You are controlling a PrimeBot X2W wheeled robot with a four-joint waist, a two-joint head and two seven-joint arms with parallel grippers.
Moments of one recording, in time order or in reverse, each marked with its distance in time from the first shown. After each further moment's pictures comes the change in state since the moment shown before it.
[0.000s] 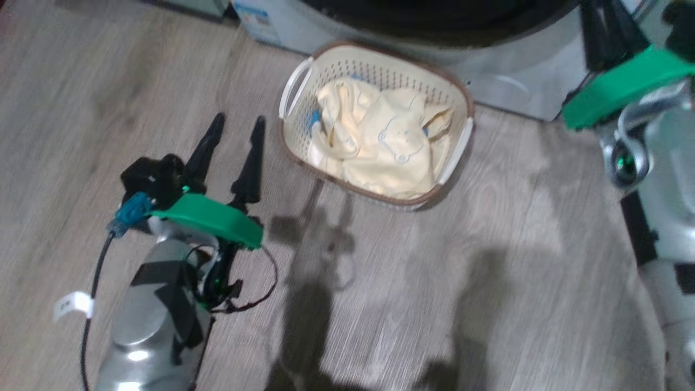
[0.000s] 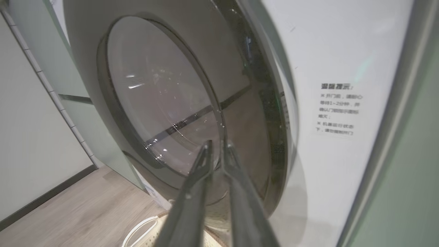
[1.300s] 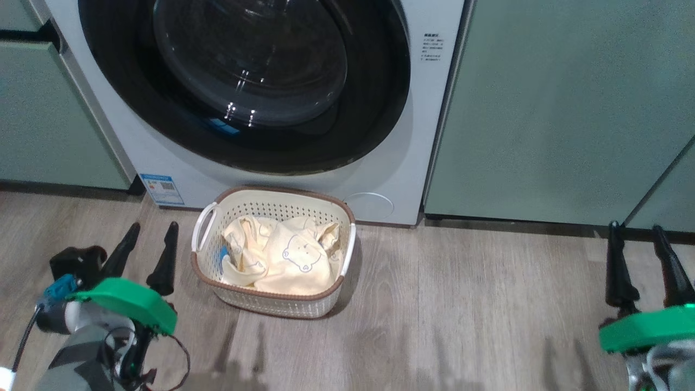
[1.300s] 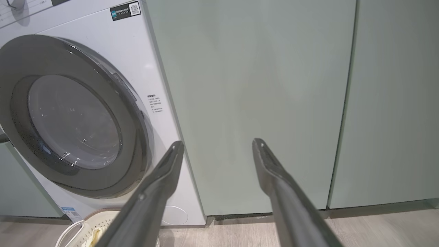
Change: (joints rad) left arm 0.234 0.235 0.027 0.136 -0.113 0.000 0.000; right arm 0.839 0.019 -0.332 -0.475 -0.046 0.000 0.000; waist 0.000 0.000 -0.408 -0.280
